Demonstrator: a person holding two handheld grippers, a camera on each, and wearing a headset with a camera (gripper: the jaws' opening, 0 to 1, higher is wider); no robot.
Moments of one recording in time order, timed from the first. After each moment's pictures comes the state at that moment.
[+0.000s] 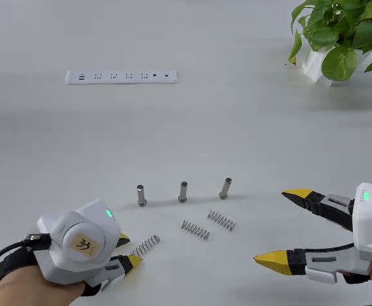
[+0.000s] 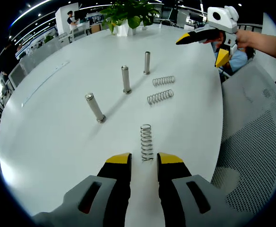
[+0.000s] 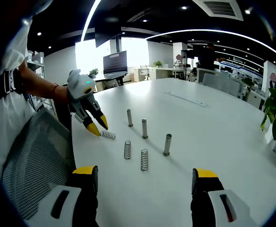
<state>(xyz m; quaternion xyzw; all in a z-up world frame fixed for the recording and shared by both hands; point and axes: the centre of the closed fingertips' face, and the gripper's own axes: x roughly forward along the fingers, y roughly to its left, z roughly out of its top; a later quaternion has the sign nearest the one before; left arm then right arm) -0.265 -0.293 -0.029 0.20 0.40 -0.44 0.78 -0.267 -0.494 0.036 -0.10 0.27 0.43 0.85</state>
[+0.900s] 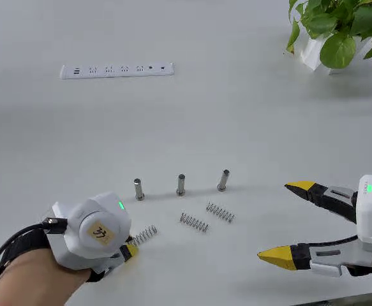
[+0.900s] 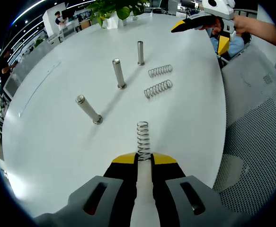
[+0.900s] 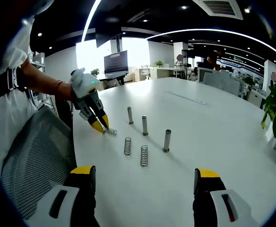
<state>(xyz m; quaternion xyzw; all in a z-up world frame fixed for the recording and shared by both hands) -0.261 -0.292 -0.035 0.26 0.41 -0.45 0.75 -0.270 -0.500 0.031 -0.10 0.28 0.44 0.85</state>
